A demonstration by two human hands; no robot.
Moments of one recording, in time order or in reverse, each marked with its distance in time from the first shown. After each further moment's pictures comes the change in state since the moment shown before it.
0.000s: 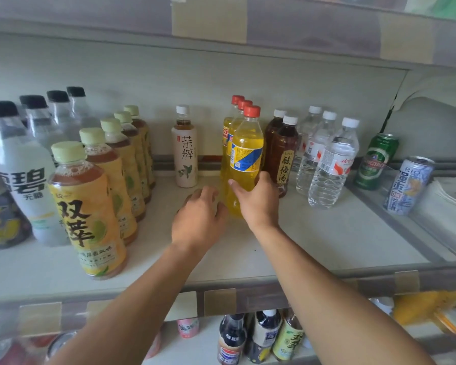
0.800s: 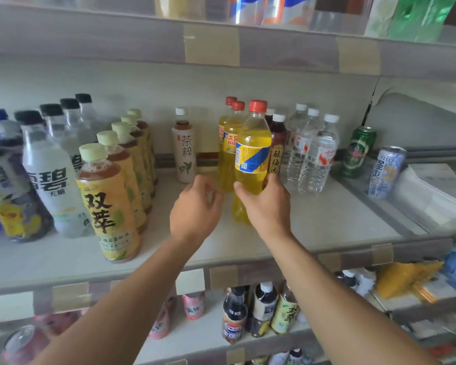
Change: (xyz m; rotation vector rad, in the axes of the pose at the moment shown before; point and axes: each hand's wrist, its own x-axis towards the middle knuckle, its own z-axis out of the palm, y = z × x) left_hand -0.027 0.015 -0.047 -0.197 0.008 -0.058; right_hand -0.061 -0.033 -0.057 0.014 0.036 0.019
